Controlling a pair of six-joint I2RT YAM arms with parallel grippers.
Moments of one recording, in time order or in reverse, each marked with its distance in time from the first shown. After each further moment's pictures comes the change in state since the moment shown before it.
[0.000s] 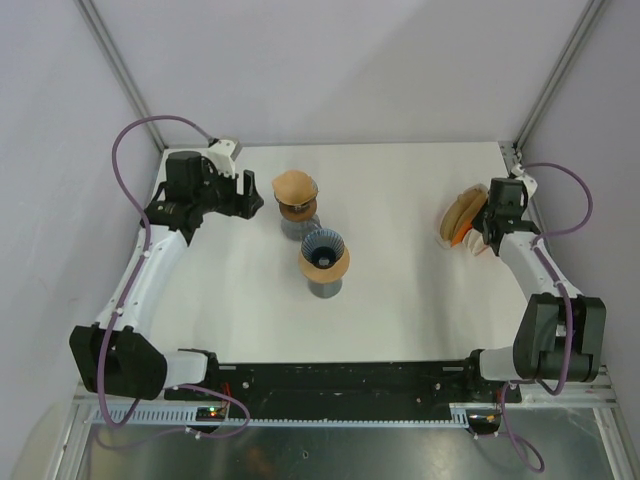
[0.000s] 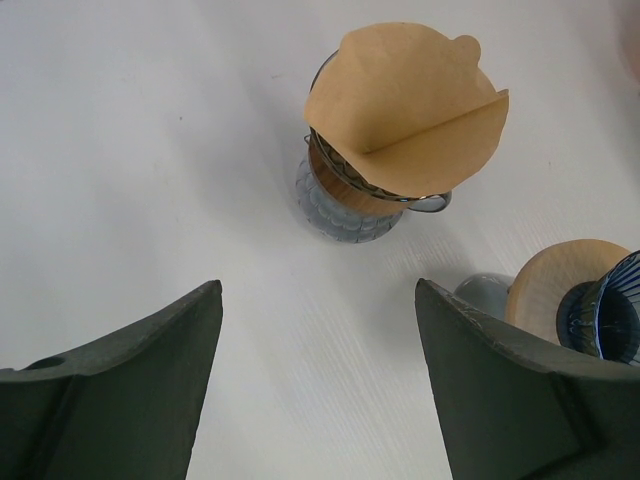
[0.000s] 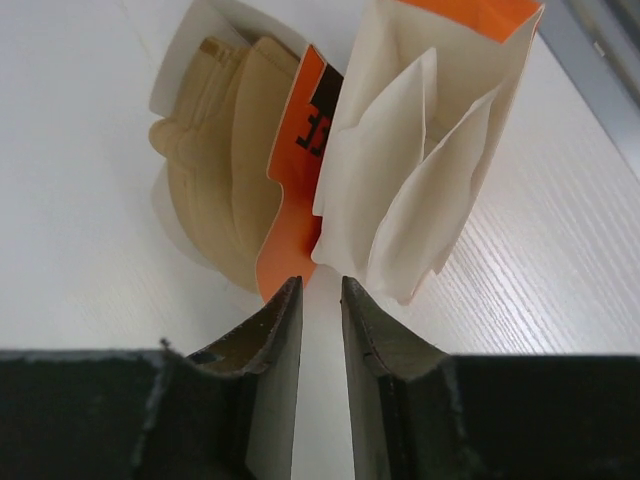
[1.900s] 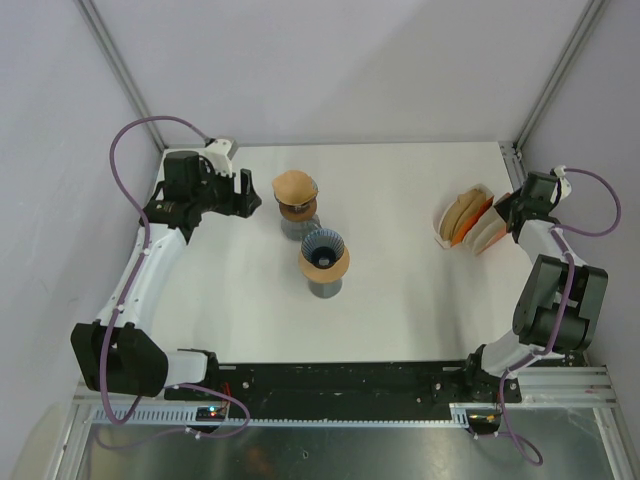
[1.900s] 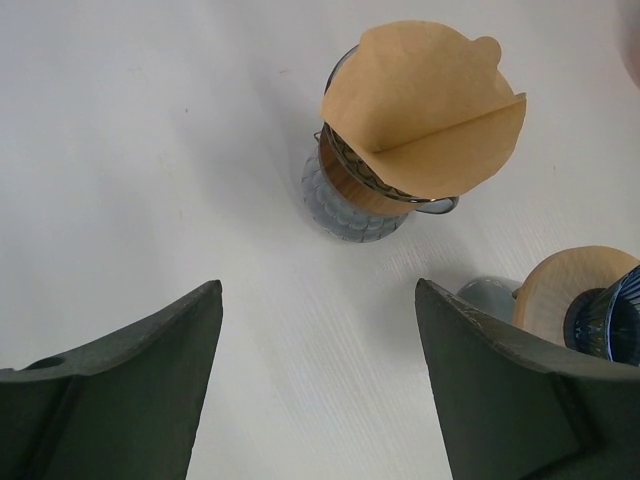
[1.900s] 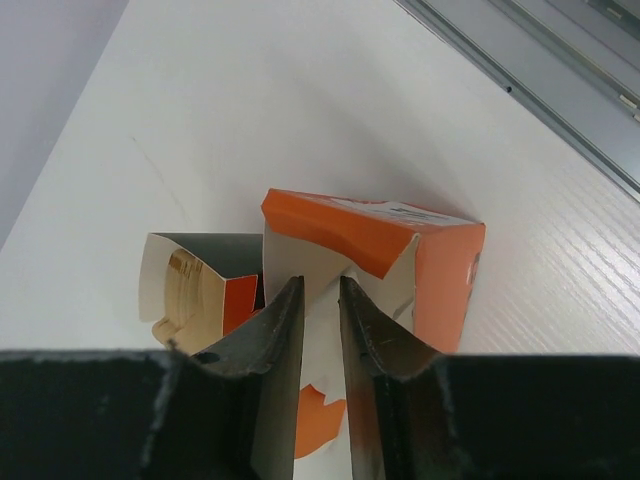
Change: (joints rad) left arm 0.022 0.013 0.000 0.003 0.008 -0.016; right arm -0.228 0.201 0.066 0.220 -0.195 0.201
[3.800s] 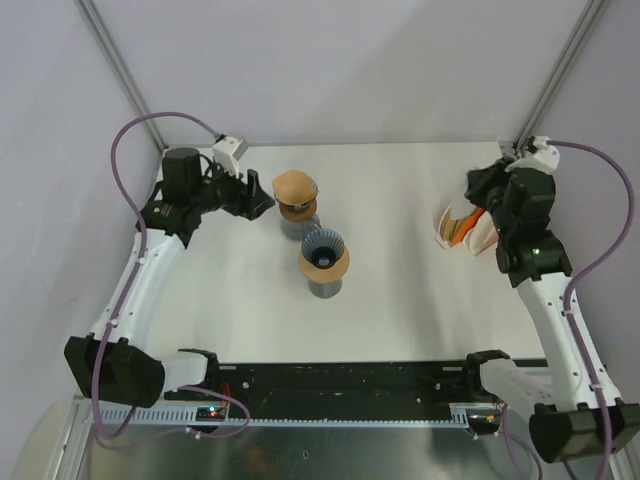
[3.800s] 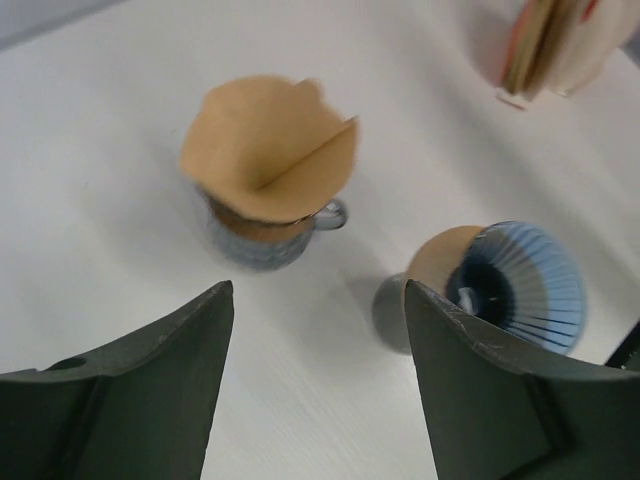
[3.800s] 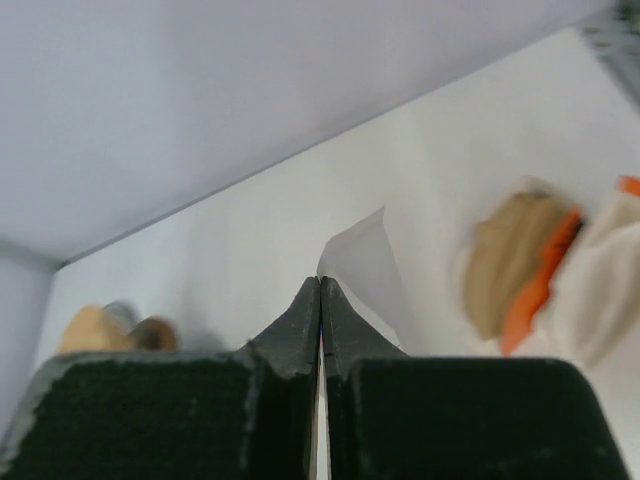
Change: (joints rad) left arm -0.025 -0.046 0.013 -0.007 0.187 0.010; right arm 0.363 -0.580 0.087 -0.255 0.080 -0.118
